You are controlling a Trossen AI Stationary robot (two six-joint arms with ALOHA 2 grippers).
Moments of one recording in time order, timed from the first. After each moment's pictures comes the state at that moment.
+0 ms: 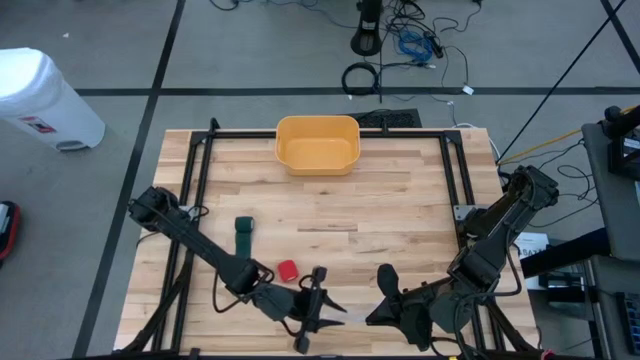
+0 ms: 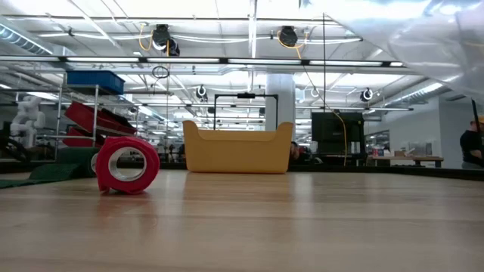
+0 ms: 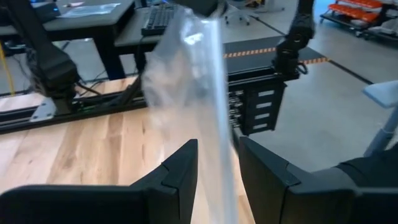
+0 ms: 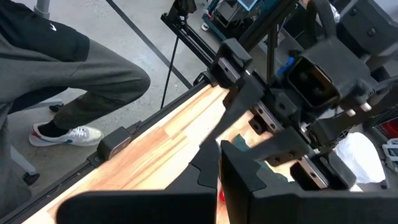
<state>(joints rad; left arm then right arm) -0.59 1.80 1.36 0.17 -0.32 -0.04 0.80 1.50 1.40 -0.38 0.42 -0.36</state>
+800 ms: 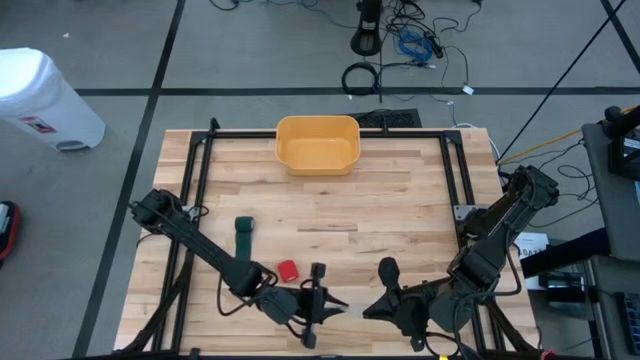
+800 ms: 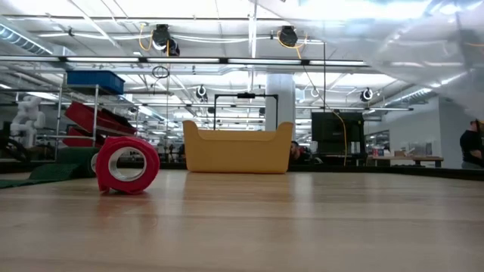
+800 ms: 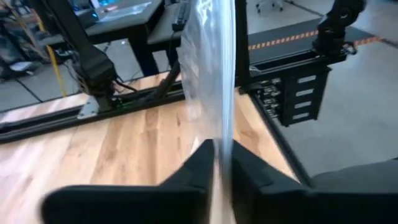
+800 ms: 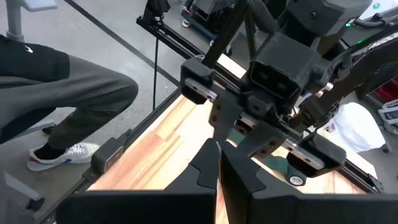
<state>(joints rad) -0.60 1.84 1.35 0.18 -0.46 0.05 0.80 1.50 1.40 -0.38 0.50 -0.20</state>
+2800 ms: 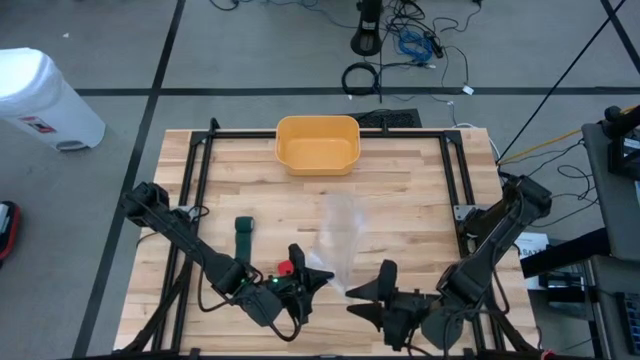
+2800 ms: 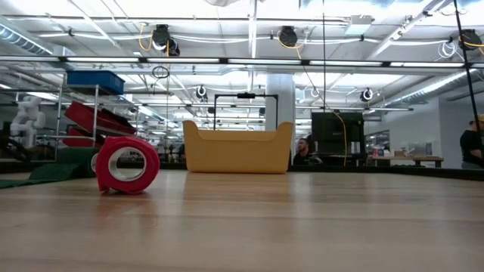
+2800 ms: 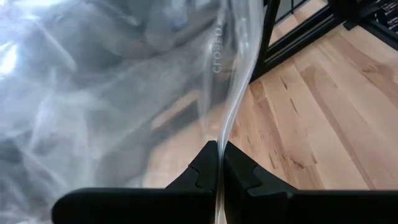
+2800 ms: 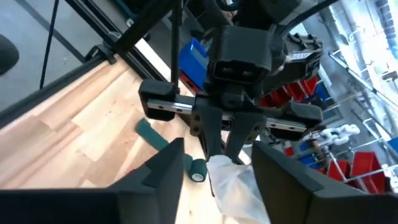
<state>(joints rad) -0.64 1.72 1.35 0.00 -0.87 0.48 0.82 1.62 1.40 -0.14 0.89 -0.56</state>
